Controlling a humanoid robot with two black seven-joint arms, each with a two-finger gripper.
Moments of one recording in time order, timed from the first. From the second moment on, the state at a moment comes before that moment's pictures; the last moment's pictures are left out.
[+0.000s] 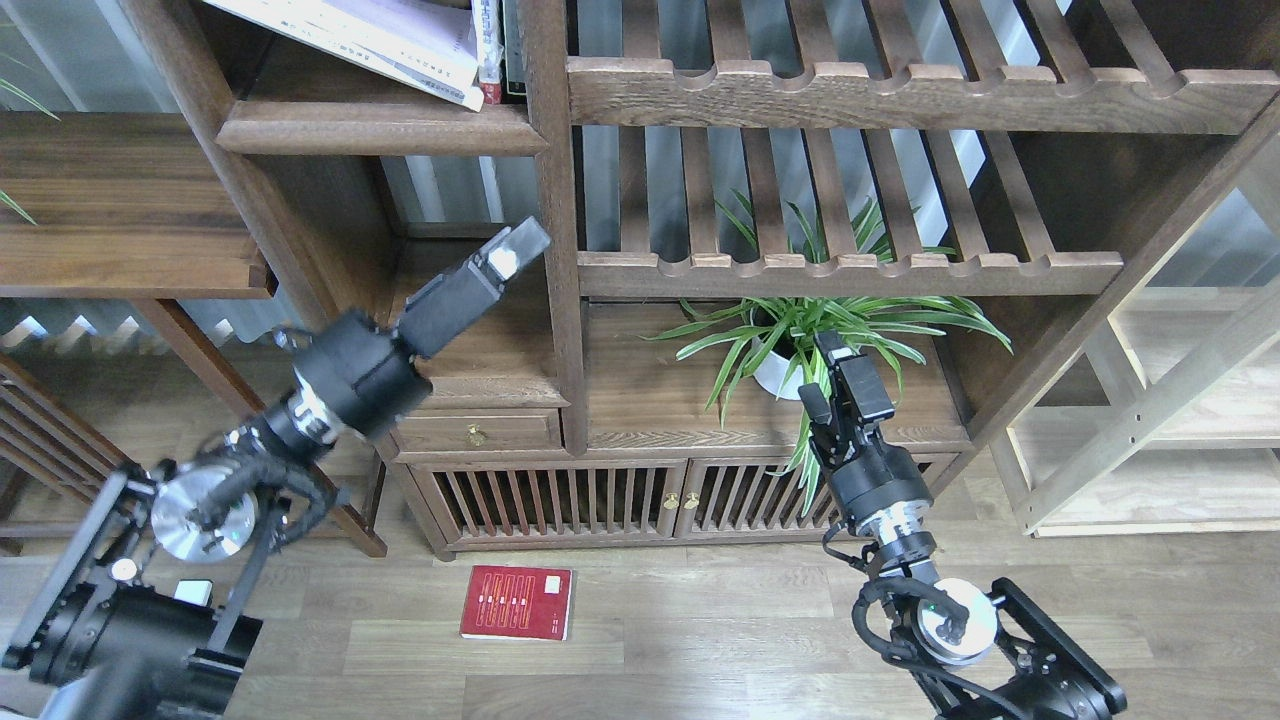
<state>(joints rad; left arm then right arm) -0.19 0.00 -1.32 -1.49 0.13 -0.48 0.45 0.04 -0.06 1.15 1.18 0.22 0.41 0.13</state>
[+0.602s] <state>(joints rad) -0.16 0.00 -1.26 -1.38 -0.06 -0.49 0.44 0.08 -0.17 1.15 1.23 0.21 0.43 0.13</state>
